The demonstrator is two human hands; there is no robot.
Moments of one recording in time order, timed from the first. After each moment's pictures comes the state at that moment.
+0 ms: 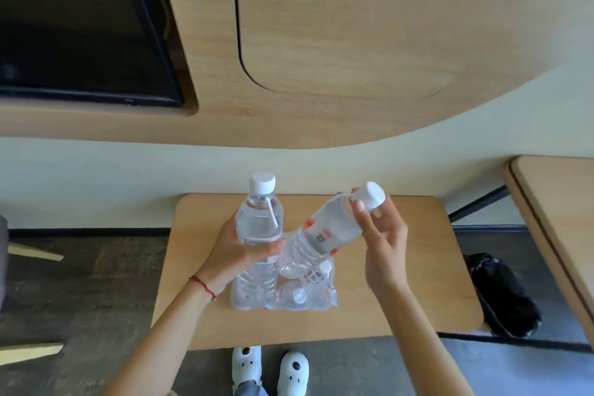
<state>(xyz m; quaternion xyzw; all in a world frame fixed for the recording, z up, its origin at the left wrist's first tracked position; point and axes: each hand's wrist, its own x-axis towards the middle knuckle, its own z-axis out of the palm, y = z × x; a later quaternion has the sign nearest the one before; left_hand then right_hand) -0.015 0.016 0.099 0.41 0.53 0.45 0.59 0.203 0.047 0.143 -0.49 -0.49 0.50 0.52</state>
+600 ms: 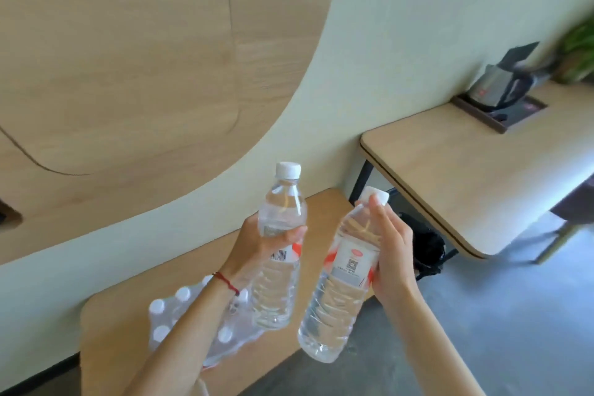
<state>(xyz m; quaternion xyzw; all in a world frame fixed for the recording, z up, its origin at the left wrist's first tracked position) 0.188 0.035 0.209 0.58 0.36 0.35 0.64 0.364 -0.047 0.243 -0.56 -0.26 0.42 0.66</state>
